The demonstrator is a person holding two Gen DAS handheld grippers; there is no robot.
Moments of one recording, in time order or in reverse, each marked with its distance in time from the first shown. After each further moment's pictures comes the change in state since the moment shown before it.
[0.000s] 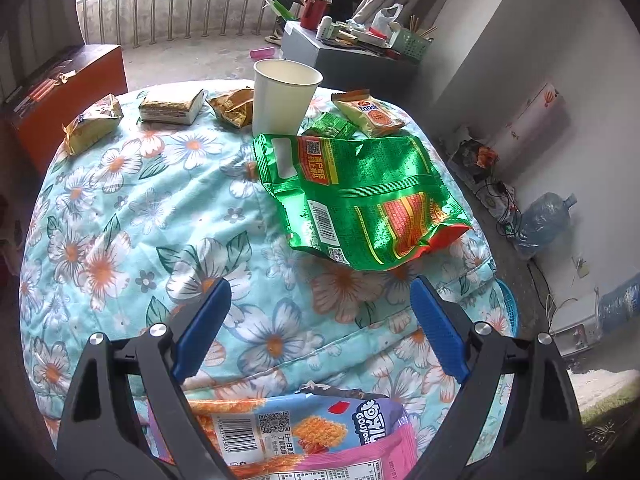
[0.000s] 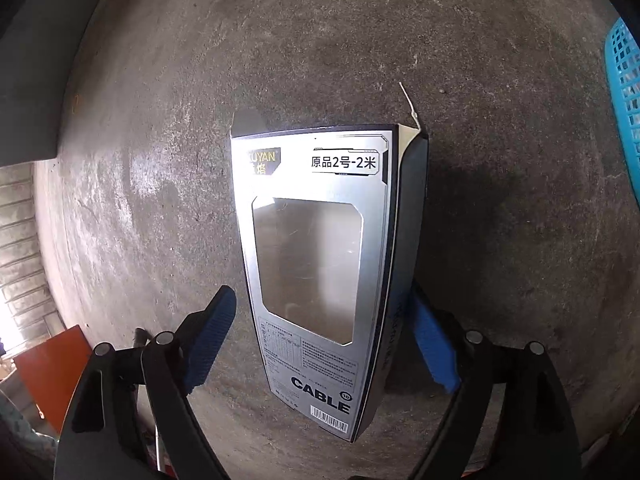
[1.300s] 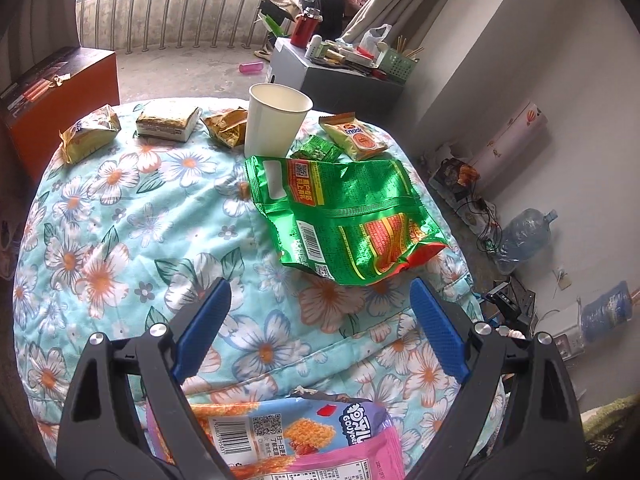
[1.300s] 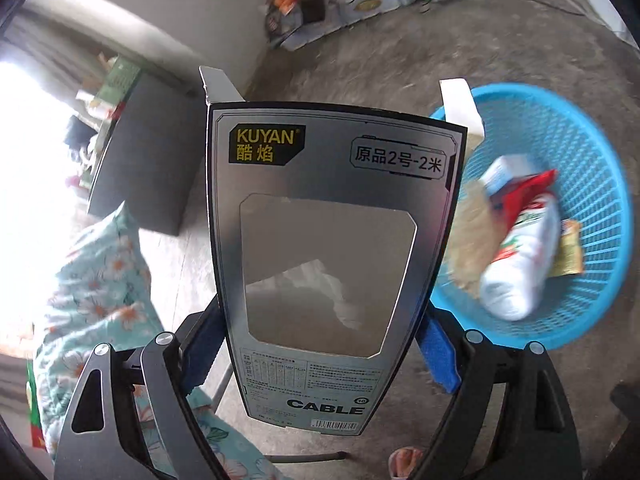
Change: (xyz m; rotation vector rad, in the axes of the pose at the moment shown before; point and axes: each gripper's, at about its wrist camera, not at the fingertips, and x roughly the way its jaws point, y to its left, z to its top) left arm -0.022 0.003 0.001 -0.022 -0.069 -0.093; right arm -0.386 -0.135 -0.022 0.026 -0.457 0.242
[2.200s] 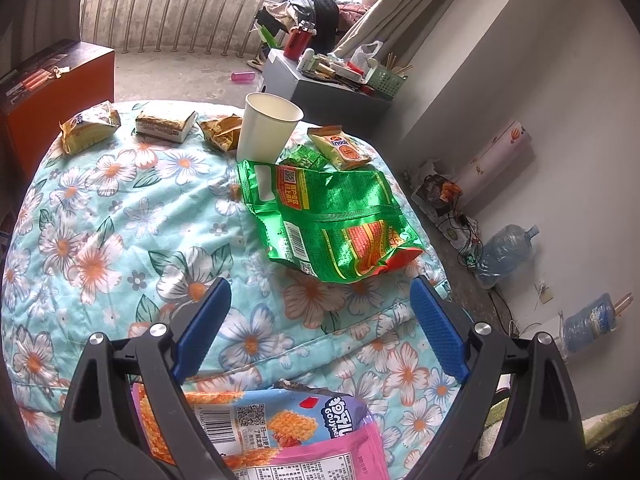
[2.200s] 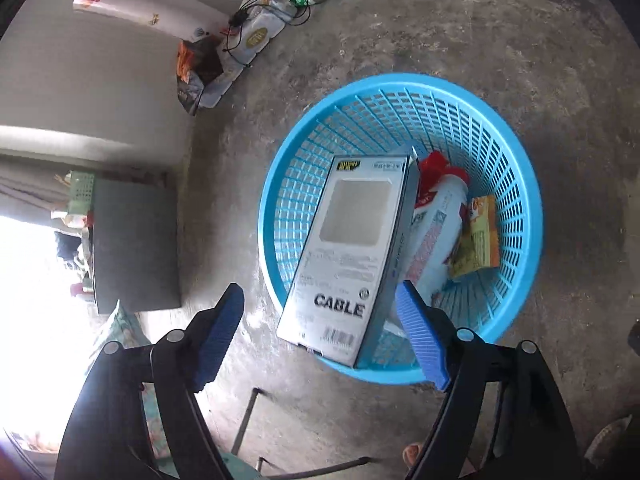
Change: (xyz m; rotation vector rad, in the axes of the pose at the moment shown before) left arm -0.016 0.006 -0.008 -0.040 -0.047 -0.065; right arm 0.017 -0.120 -0.054 0.240 0.018 0.062
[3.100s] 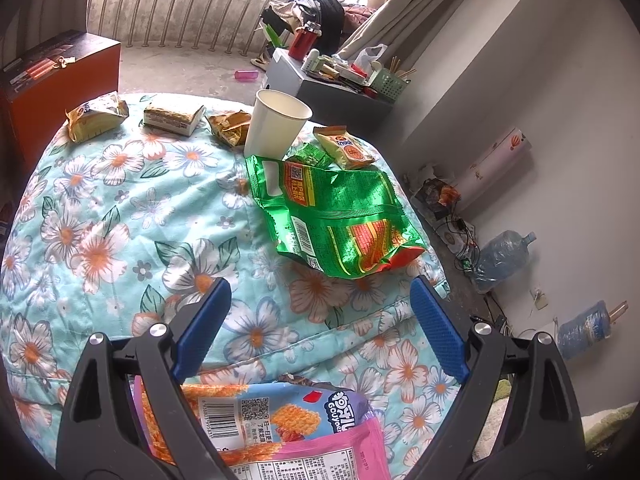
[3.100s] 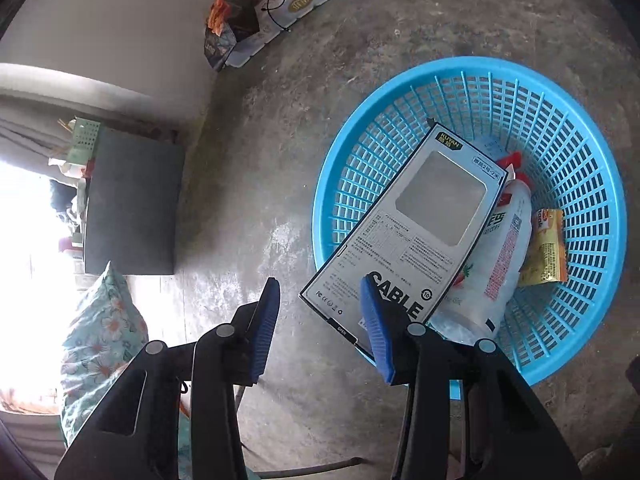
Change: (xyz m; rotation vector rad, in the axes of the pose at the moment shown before) left arm -0.004 0.010 -0.006 -0.022 -0.010 -0.008; right arm 0.028 0.063 0.013 -0.130 0.017 0.013
